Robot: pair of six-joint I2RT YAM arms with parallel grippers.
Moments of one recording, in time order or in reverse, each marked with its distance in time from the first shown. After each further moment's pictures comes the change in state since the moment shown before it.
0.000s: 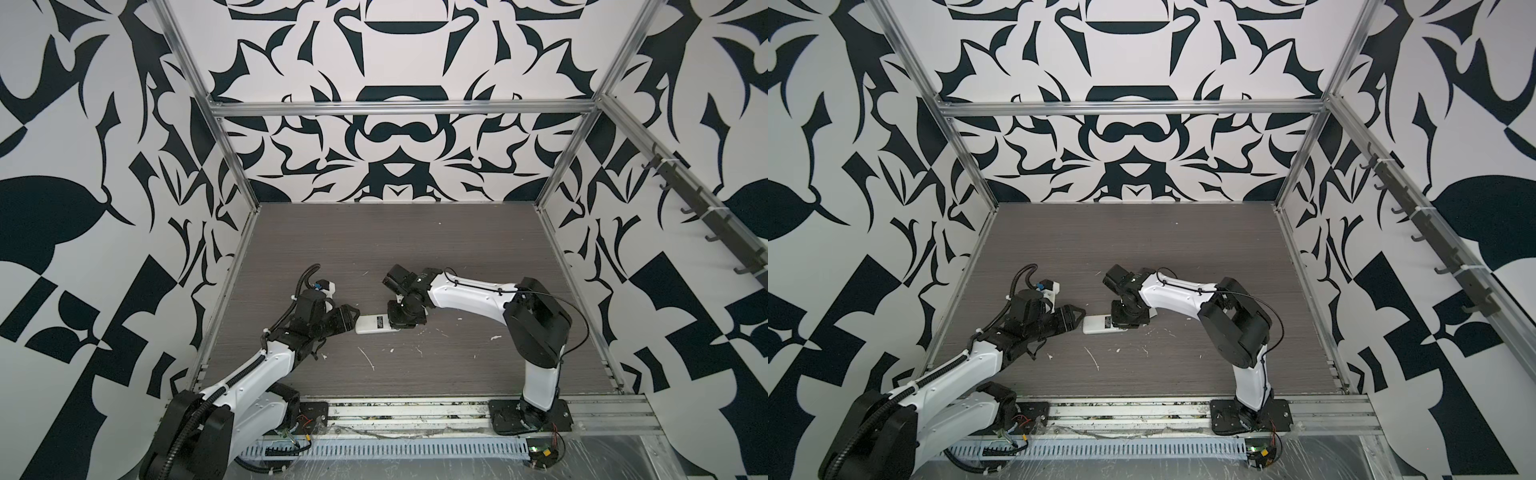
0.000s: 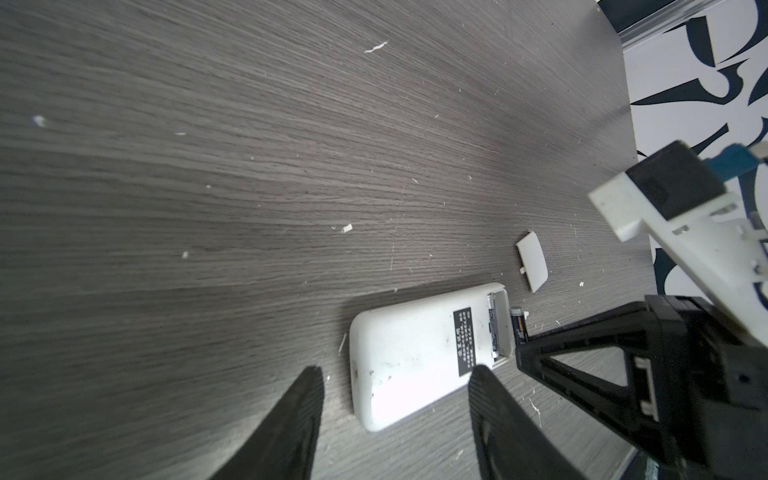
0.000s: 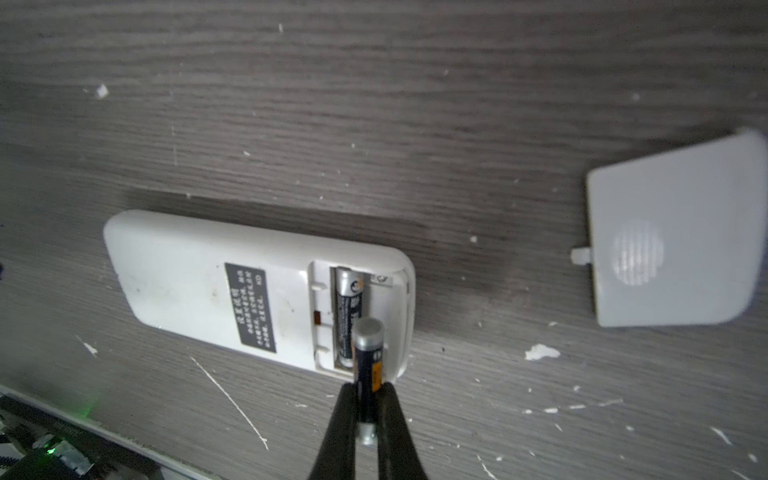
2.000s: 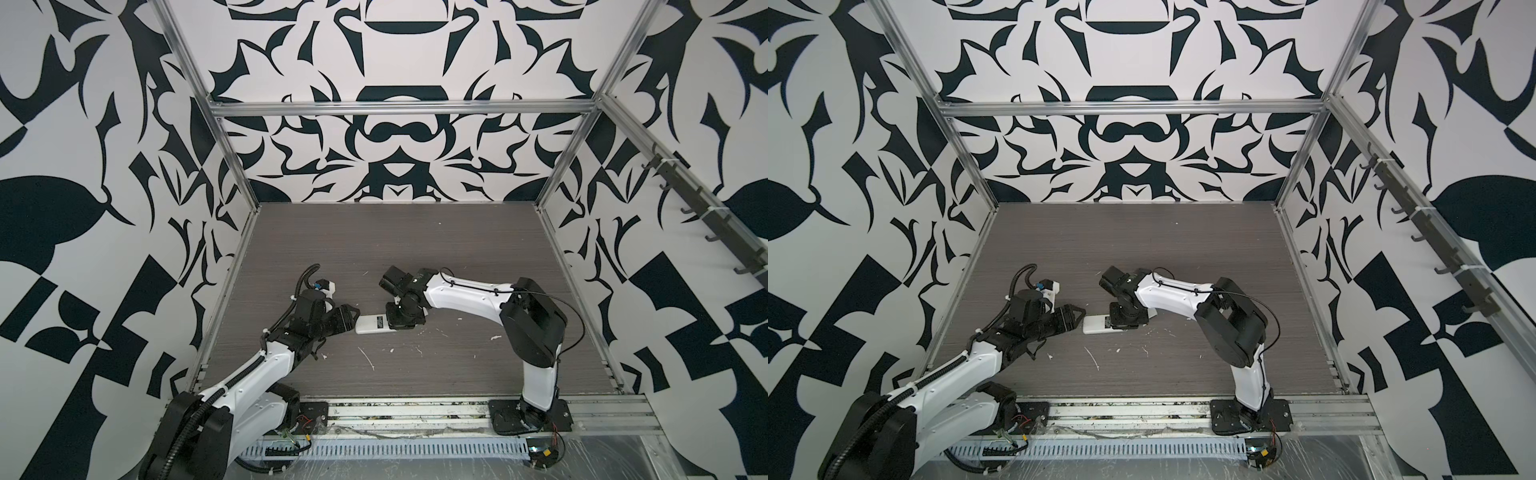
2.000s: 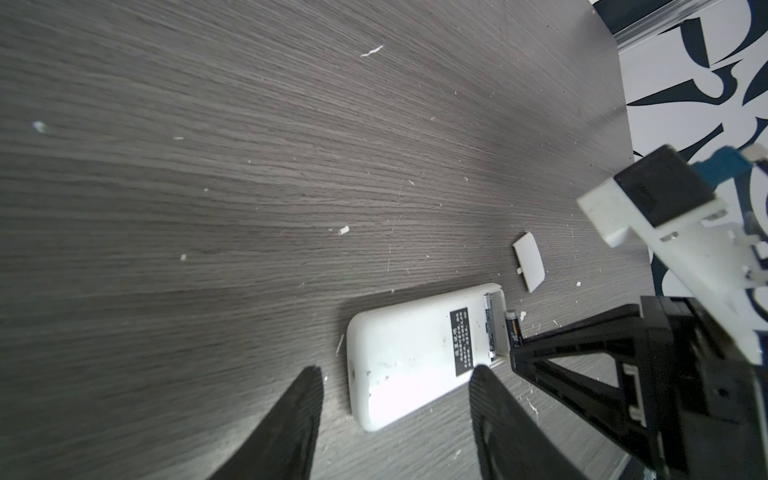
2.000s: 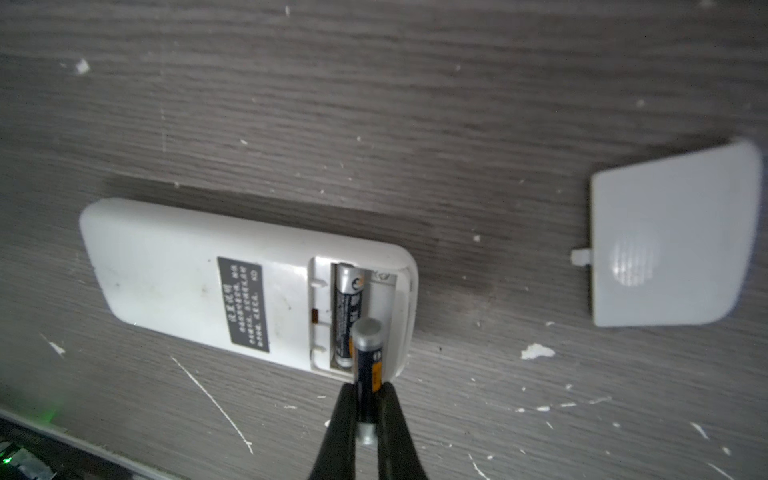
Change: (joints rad) left arm 0.000 -0.008 0.000 0.000 0.002 0.002; right arm 0.020 0.025 0.035 -0.043 0.039 -0.035
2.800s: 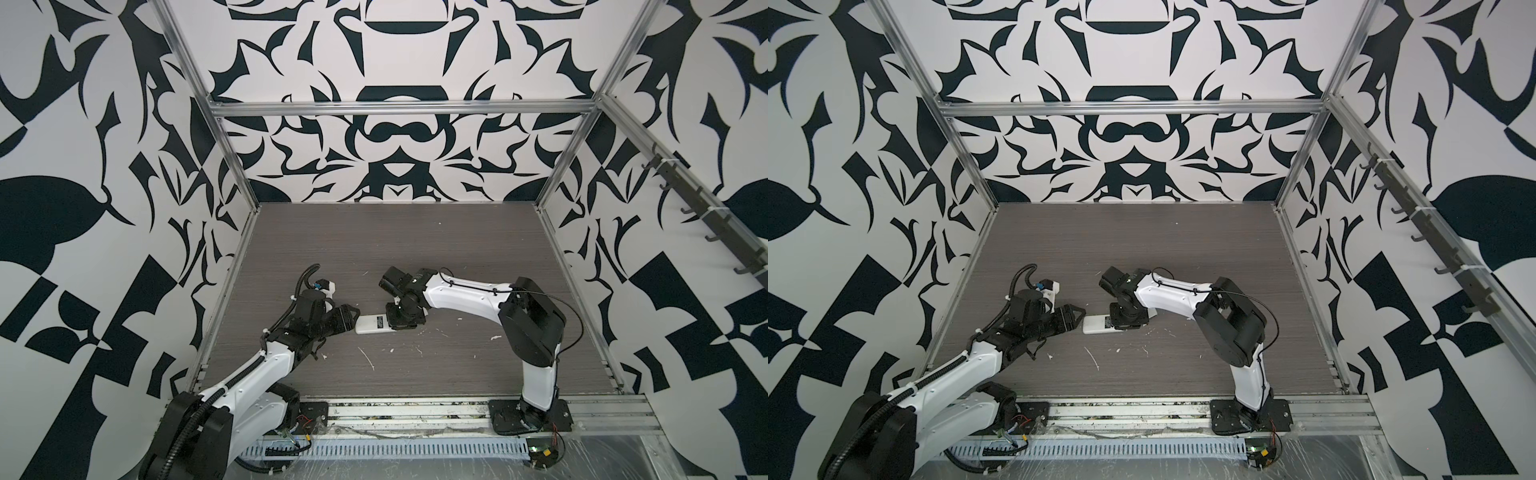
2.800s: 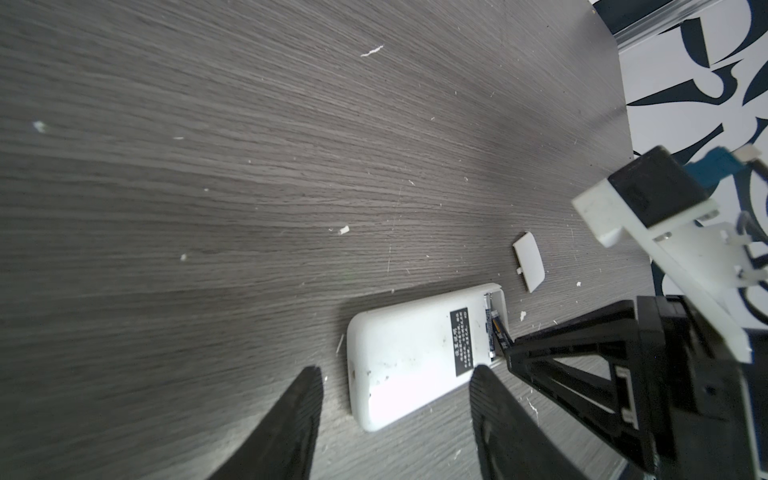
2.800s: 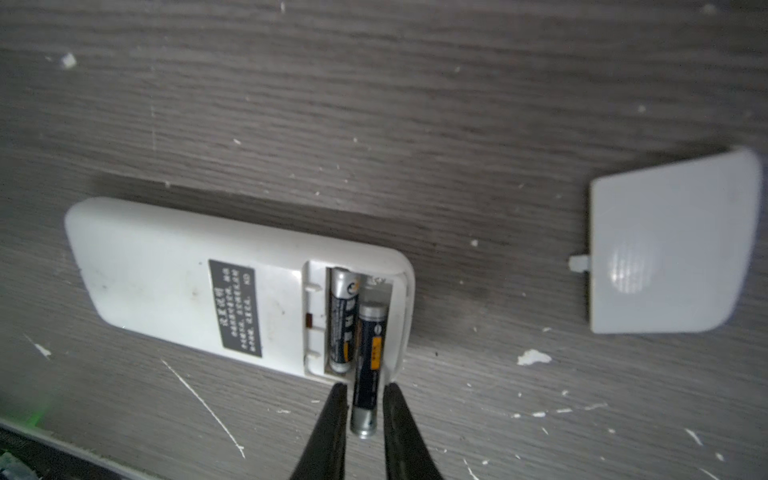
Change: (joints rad) left arm 0.000 0.000 0.000 0.000 0.000 0.000; right arm 0.001 0.004 0.002 -0.002 0.006 -0.015
